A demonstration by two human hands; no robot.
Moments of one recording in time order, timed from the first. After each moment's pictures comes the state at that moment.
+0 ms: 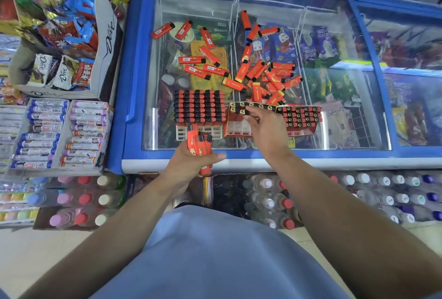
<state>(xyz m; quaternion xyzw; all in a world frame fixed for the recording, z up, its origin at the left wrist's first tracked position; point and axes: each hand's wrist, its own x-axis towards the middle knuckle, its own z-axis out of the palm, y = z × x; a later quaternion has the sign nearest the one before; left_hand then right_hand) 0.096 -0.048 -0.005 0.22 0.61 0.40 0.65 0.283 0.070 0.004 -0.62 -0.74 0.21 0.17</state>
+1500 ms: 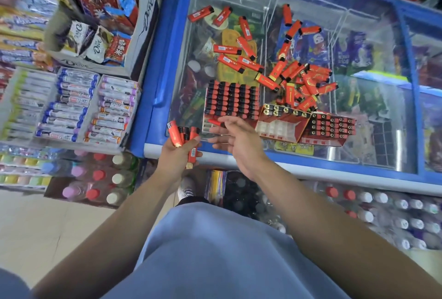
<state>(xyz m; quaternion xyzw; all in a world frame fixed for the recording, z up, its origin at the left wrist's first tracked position) 0.041 -0.072 -0.048 0.02 0.65 0.51 0.56 0.174 0.013 -0.001 -0.54 -0.37 0.72 0.24</state>
